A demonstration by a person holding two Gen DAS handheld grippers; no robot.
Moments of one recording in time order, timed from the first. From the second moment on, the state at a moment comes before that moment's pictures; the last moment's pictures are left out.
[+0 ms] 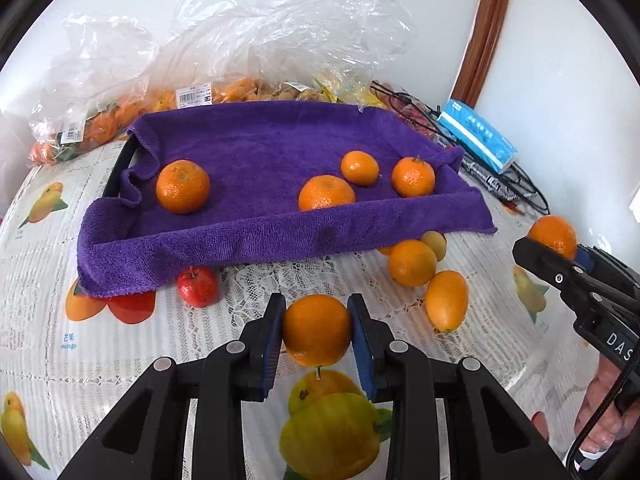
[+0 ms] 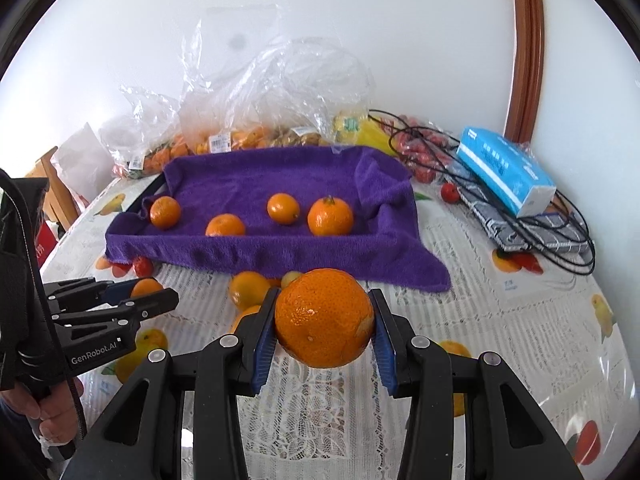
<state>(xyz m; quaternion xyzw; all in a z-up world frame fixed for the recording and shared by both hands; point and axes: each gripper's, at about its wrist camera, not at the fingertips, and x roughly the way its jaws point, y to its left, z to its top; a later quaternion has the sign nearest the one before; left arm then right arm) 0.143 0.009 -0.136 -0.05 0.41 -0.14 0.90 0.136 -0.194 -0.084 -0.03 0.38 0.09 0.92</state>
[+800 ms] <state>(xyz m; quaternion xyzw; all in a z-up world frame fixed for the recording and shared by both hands) 0.189 0.049 -0.068 -0.08 0.35 -0.05 0.93 0.207 -0.181 -0.039 0.00 0.34 0.10 0.93</state>
